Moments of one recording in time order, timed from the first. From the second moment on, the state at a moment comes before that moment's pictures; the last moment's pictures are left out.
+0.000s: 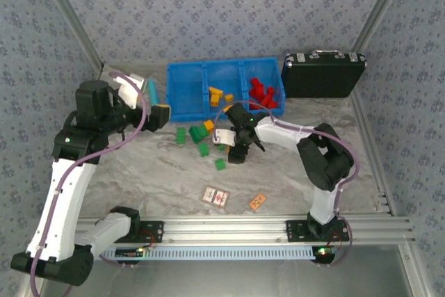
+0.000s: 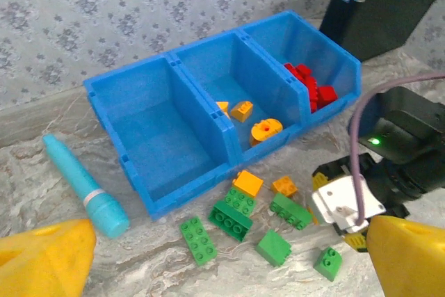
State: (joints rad) left arm -0.23 0.97 1.32 -0.84 0.32 0.08; right arm 0.69 1.85 1.21 -0.57 -0.15 -0.80
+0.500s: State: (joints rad) left arm -0.25 0.98 1.30 -0.85 0.30 0.15; right arm 0.69 1.91 1.24 -0.60 -0.14 -0.80
